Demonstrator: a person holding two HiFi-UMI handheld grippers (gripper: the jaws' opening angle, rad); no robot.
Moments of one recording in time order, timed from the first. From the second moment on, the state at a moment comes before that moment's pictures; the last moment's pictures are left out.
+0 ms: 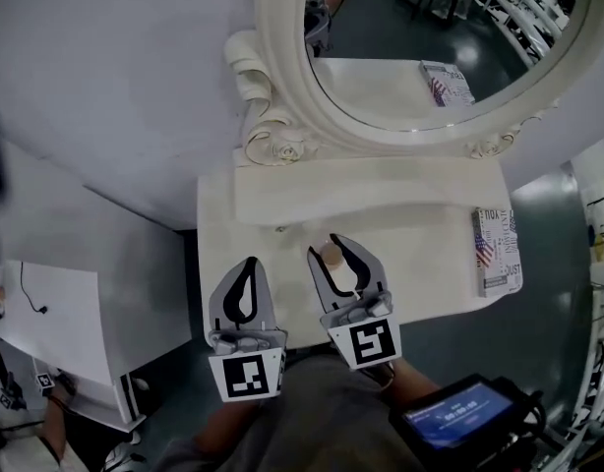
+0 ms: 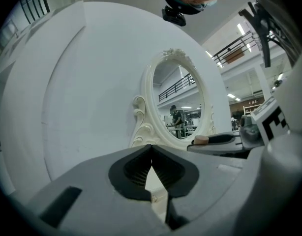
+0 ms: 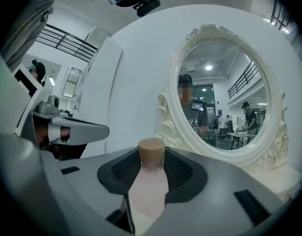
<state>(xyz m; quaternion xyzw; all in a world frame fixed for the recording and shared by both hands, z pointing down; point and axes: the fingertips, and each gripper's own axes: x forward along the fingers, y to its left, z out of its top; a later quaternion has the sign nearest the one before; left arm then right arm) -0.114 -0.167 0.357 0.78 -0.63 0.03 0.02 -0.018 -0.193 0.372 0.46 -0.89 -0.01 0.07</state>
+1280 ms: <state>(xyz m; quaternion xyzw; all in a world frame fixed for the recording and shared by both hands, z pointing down) -0.089 -0.146 0.312 0.78 -0.62 0.01 -0.04 -0.002 -0.171 0.316 0.46 -0.89 -0.05 0.04</state>
